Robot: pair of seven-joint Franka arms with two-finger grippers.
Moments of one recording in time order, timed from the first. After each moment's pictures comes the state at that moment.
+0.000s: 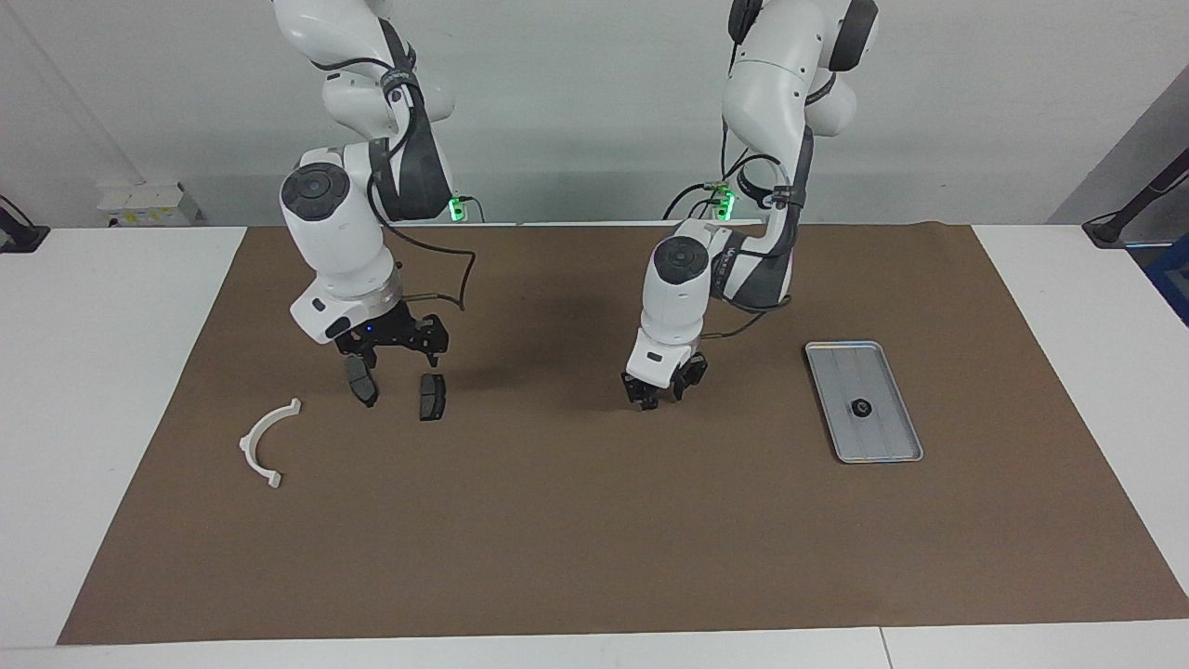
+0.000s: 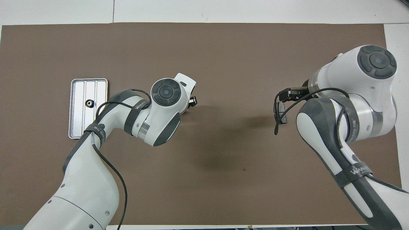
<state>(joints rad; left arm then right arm) -0.56 0.43 0.01 -1.79 0.05 2.23 -0.78 0.08 0.14 0.08 -1.91 0.00 2.04 0.18</state>
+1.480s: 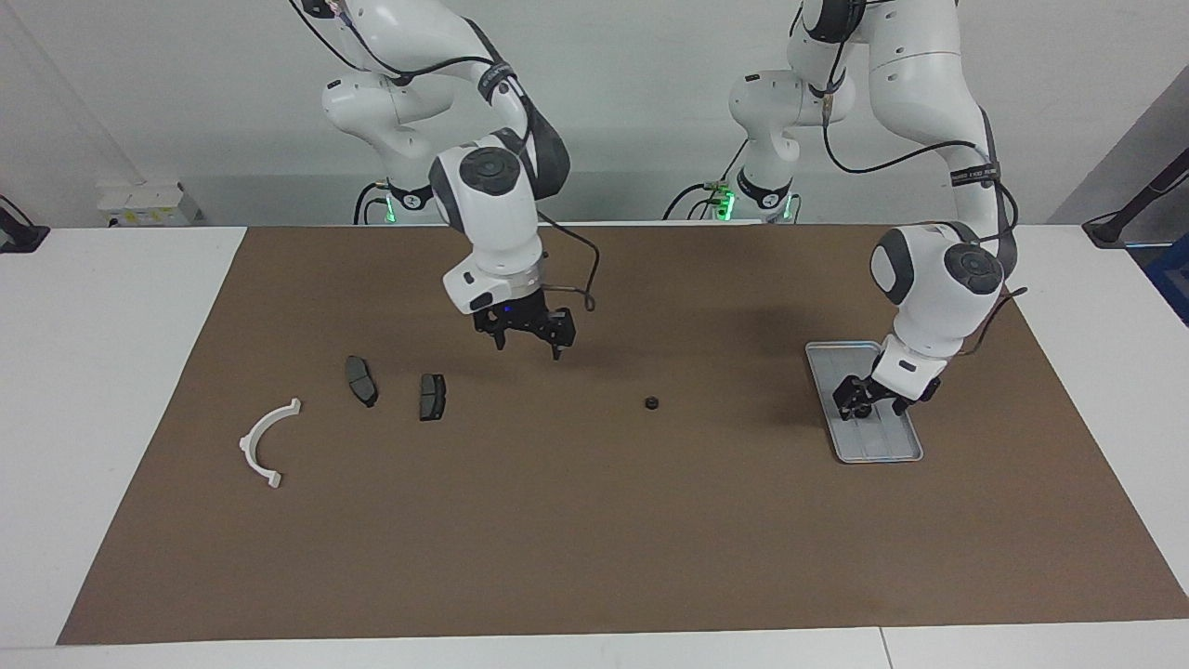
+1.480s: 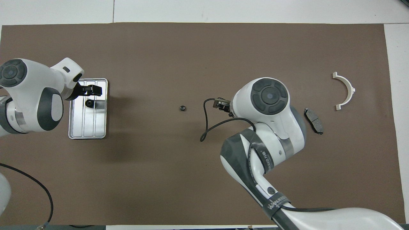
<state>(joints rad) -0.02 0.32 0.00 -1.96 0.01 2.36 -0.03 0.43 0.22 0.09 -1.87 0.00 2.18 0.85</state>
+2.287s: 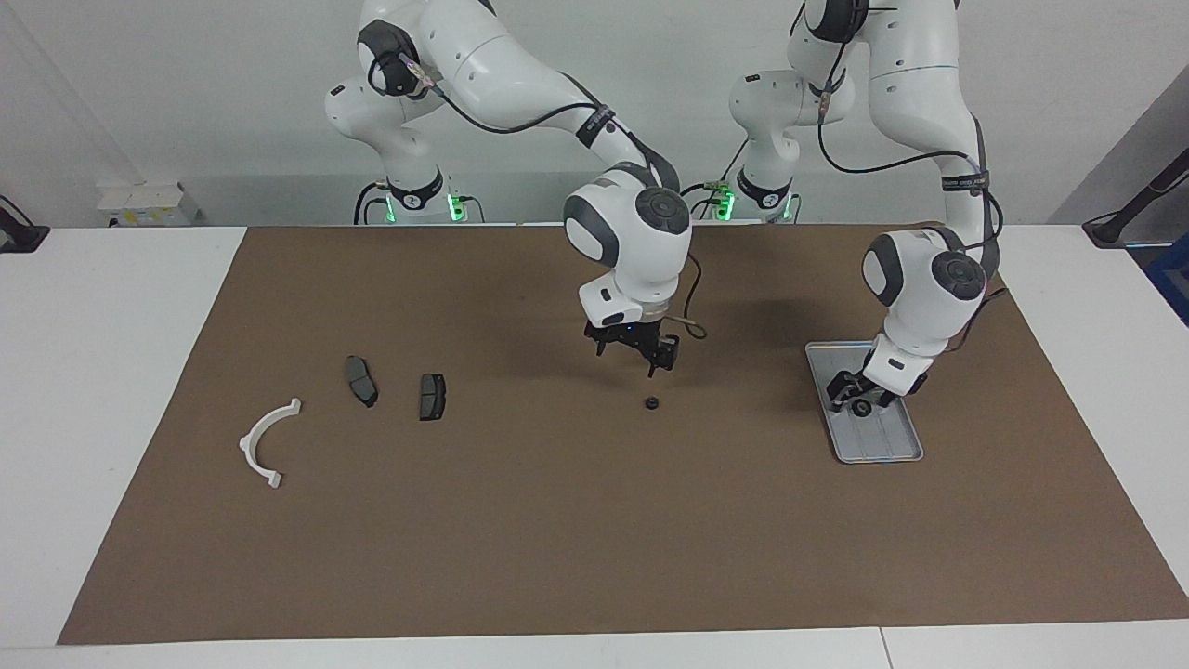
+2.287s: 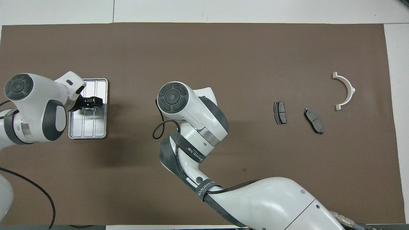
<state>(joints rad) -0.01 0.30 0.00 -2.07 0.01 2.42 -0.02 0.62 0.62 0.08 -1.40 -0.14 1.99 1.25</state>
